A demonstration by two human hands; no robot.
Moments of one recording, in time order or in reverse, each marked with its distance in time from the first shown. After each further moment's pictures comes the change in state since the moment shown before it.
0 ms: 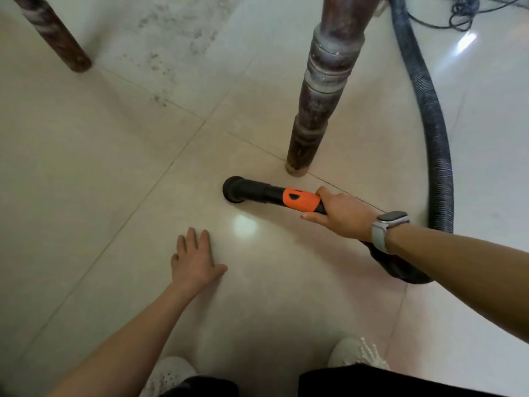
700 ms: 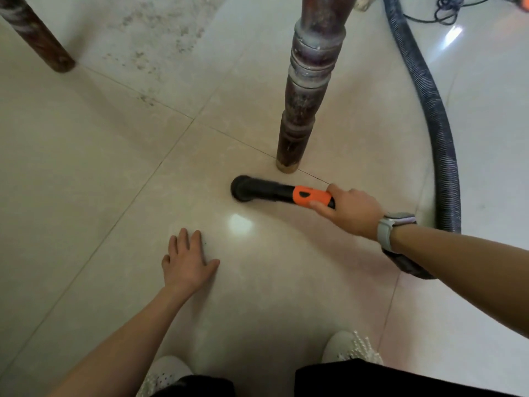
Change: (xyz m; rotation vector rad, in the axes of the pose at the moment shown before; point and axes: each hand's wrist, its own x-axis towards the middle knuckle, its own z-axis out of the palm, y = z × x) left_hand -0.004 -0.001 0.005 -0.034 0.081 0.016; right_hand -0.015 0.025 -0.001 -0.044 0.087 0.164
